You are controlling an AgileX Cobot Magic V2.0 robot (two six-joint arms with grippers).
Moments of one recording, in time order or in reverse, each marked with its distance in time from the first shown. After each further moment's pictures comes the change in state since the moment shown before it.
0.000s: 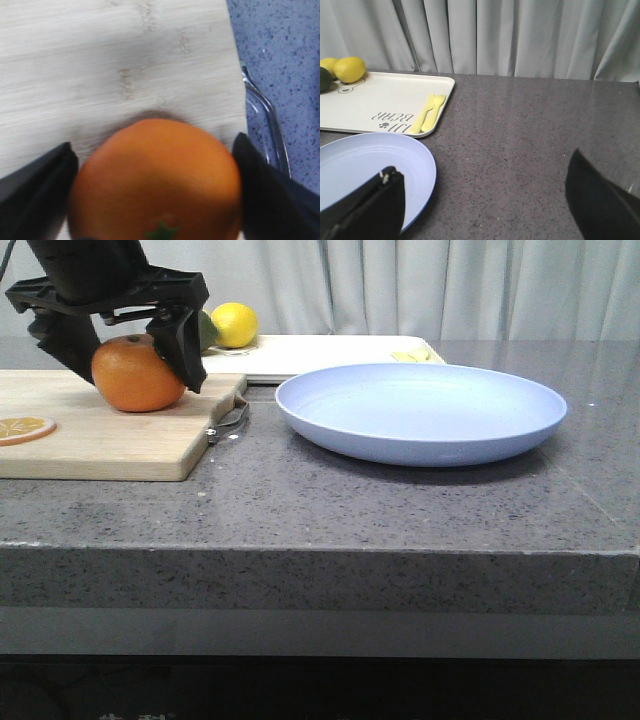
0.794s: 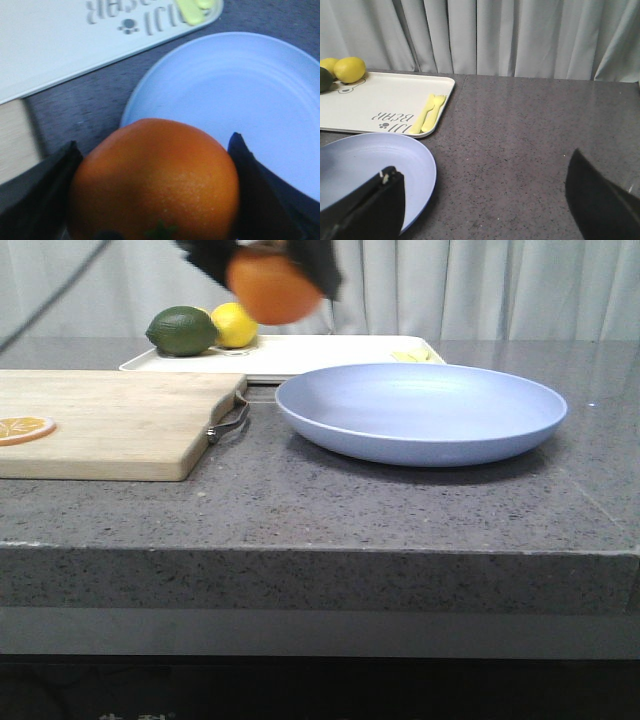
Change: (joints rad) left arm -0.282 0.044 -0.223 -0.015 -0.054 0.015; right arm 0.000 0.000 0.000 0.000 0.000 0.000
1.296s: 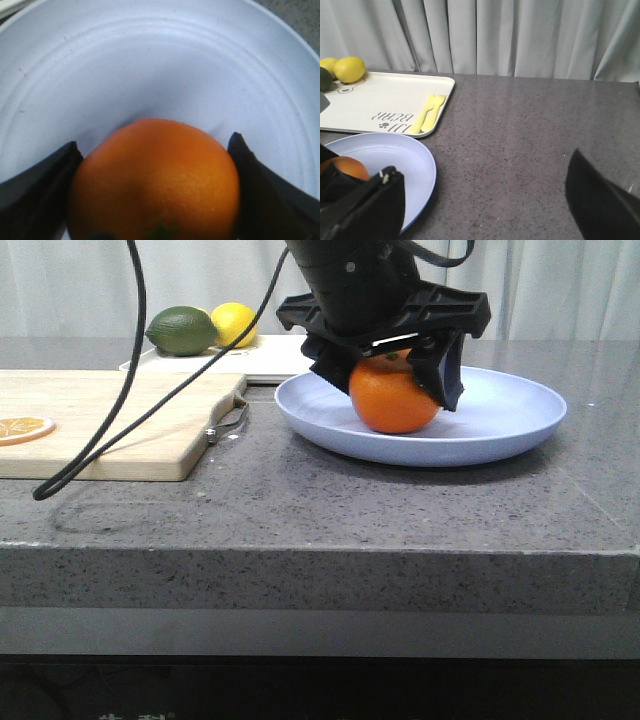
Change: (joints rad) left arm -0.123 0.159 0.000 -0.003 -0.128 0.002; right arm 0.000 0.000 0.000 0.000 -0.002 0.000
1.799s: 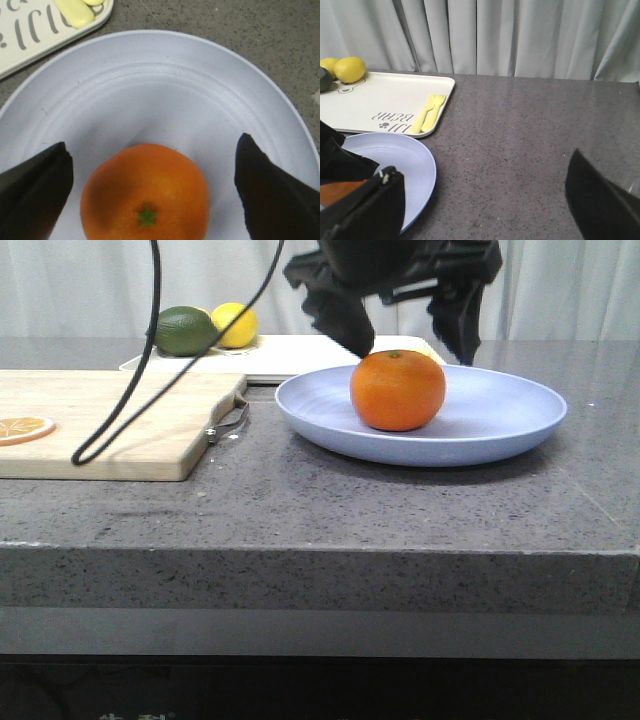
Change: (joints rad) left arm 0.000 0.000 -0.165 0.024 0.137 0.000; right arm 0.000 0.000 0.000 0.000 0.000 0.000
